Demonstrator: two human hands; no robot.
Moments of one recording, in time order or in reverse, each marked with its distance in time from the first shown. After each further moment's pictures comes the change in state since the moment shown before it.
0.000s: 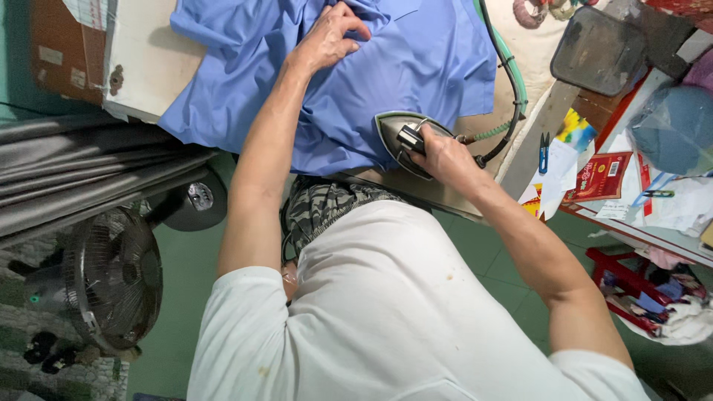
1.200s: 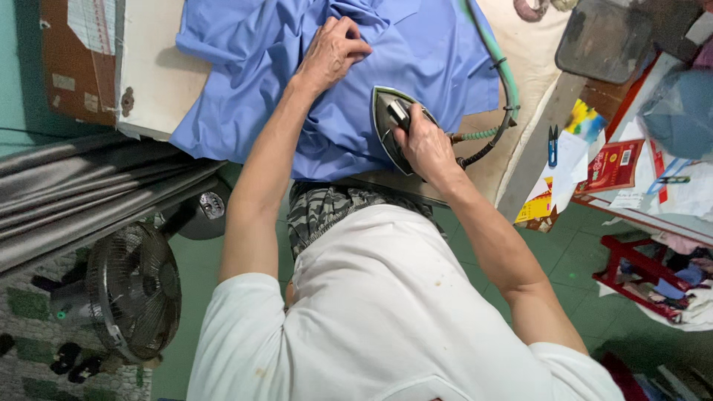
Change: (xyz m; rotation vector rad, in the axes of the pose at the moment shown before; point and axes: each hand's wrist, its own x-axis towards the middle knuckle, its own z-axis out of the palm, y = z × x) left_hand -0.009 -0.001 0.005 0.347 0.245 0.293; right_hand 0.030 -0.066 -0.008 0.248 0.188 0.096
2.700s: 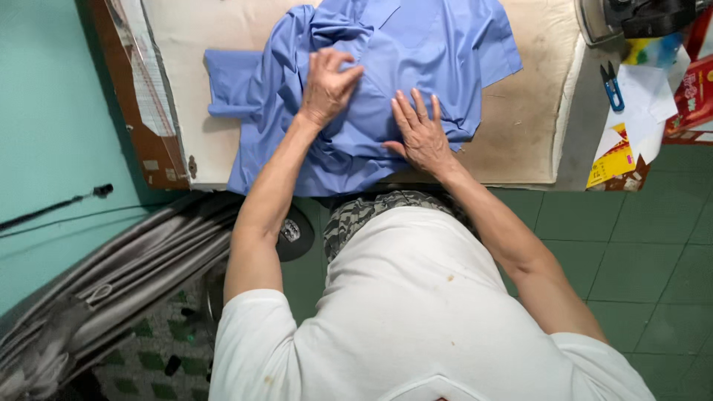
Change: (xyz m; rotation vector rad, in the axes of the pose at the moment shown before) left_hand 0.001 0.016 -0.015 0.170 -0.006 0.213; right_hand 0.014 0.018 0.072 -0.315 0.512 -0.374
